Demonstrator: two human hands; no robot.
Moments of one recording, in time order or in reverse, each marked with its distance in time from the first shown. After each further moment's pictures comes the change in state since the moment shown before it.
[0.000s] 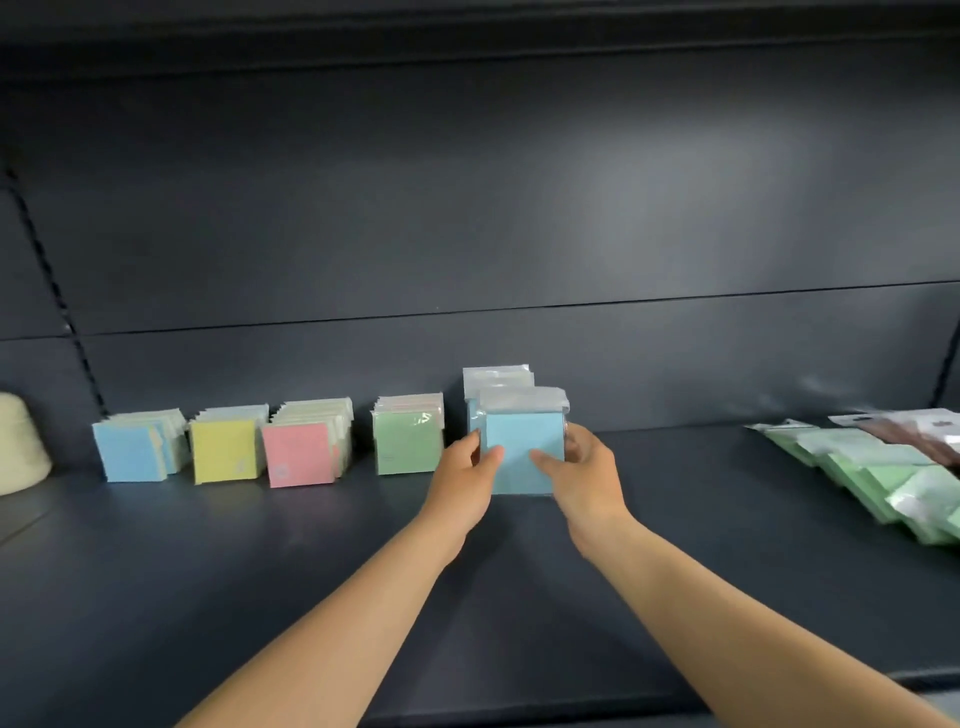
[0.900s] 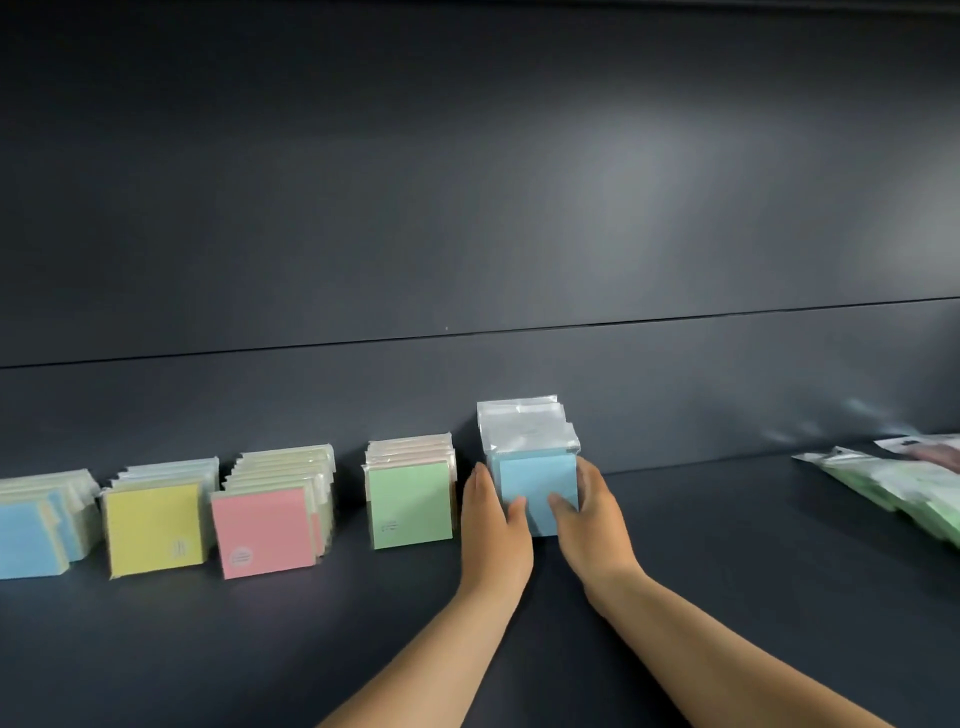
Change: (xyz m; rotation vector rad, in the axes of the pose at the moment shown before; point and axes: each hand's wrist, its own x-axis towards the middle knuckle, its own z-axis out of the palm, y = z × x) left_hand 0.086 -0.057 0.009 0.181 0.122 0.085; right_hand 0.072 0.049 0.043 -0.293 0.095 0.006
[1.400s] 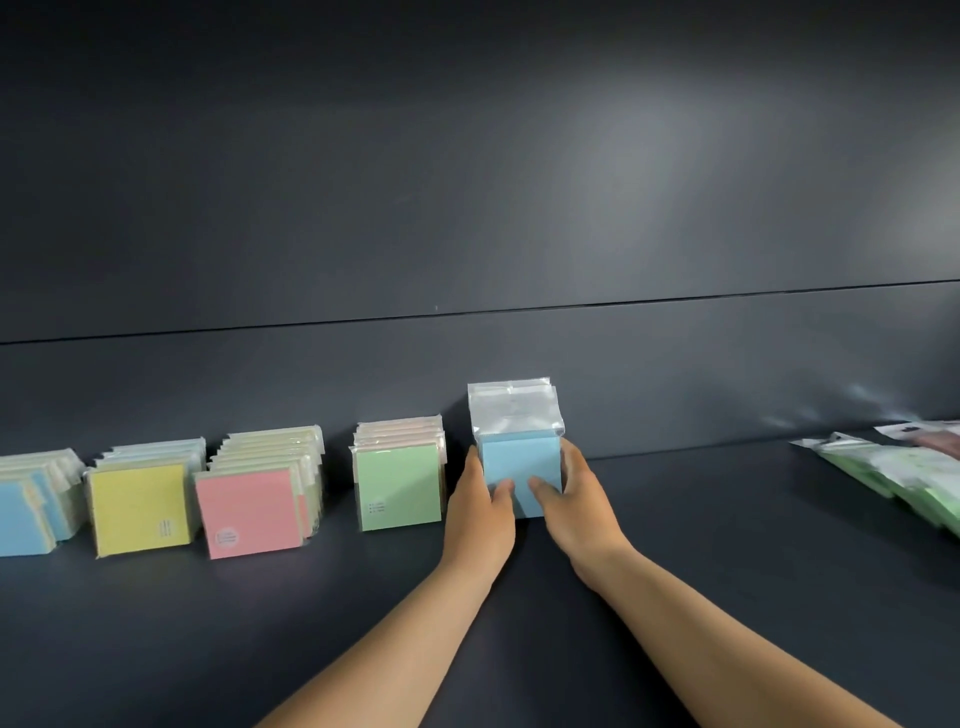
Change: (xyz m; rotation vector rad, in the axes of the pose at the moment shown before) left_hand 0.004 0.002 -0.003 -0.036 -0.074 -0.065; right_hand 0.008 0.001 -0.001 -0.036 -0.104 -0.021
